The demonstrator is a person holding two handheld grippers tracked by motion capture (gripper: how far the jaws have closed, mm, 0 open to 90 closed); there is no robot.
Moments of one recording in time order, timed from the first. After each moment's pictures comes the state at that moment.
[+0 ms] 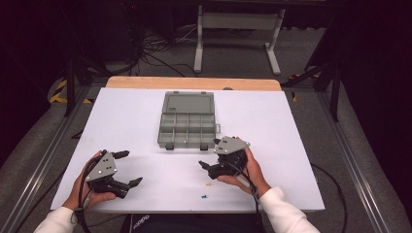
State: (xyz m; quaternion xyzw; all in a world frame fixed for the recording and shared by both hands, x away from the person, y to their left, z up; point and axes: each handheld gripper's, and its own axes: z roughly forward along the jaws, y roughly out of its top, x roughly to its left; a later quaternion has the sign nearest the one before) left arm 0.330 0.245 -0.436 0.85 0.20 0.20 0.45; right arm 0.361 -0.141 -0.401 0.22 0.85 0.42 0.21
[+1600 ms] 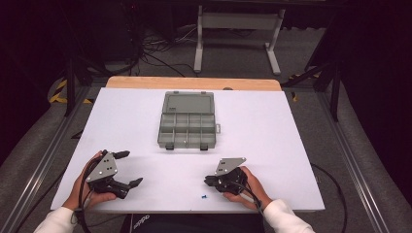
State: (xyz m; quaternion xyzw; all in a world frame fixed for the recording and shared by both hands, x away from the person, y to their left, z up) left arm 0.329 0.243 -0.435 0.85 0.19 0.20 0.45; right arm 0.340 -0.151 -0.458 0.19 0.90 0.38 0.08
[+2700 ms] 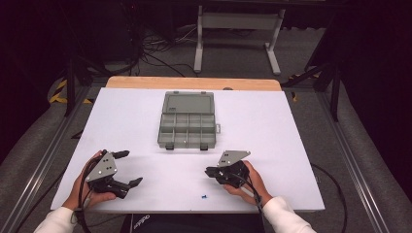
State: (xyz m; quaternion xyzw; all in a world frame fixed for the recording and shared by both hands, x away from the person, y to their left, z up) left arm 0.329 0.244 -0.435 0.85 0.20 0.20 0.45; right arm 0.352 -0.154 -0.441 0.22 0.88 0.41 0.11
